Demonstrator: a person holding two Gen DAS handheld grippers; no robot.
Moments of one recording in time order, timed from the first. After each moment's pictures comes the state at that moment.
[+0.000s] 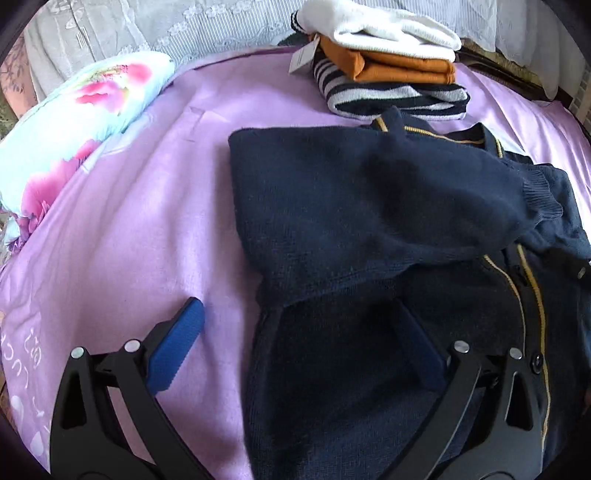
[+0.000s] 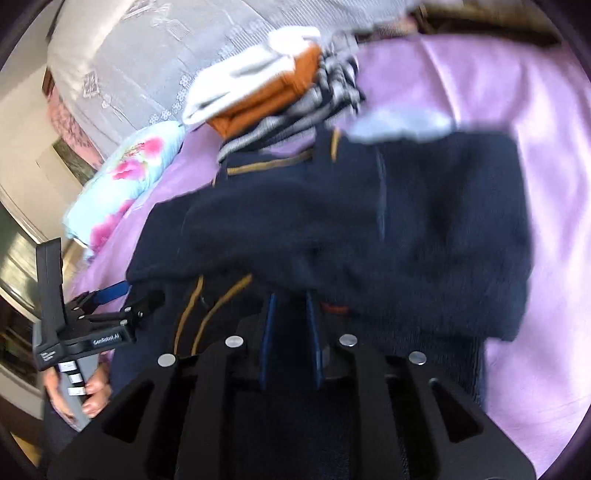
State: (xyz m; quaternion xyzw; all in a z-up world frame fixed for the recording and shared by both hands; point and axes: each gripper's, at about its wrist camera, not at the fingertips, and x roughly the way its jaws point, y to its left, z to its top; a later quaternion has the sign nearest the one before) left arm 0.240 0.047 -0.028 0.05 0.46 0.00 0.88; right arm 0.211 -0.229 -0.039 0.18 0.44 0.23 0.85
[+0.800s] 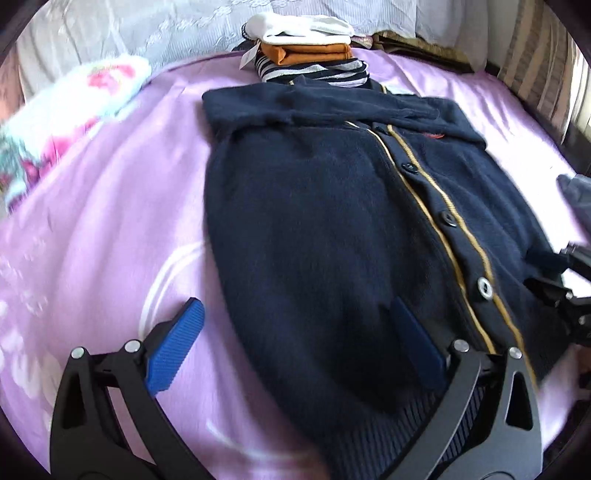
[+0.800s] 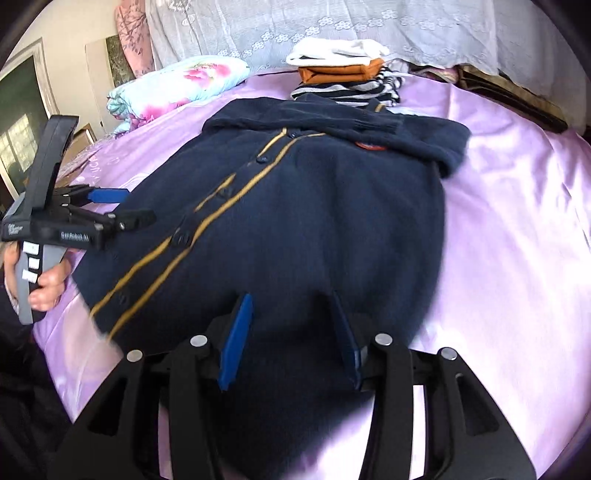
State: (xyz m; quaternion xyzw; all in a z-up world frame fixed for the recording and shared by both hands) left arm 0.079 0.054 -0.024 0.04 0.45 -0.11 0.88; right arm 0.015 -0.230 -0.026 -0.03 0.41 0.25 0.88
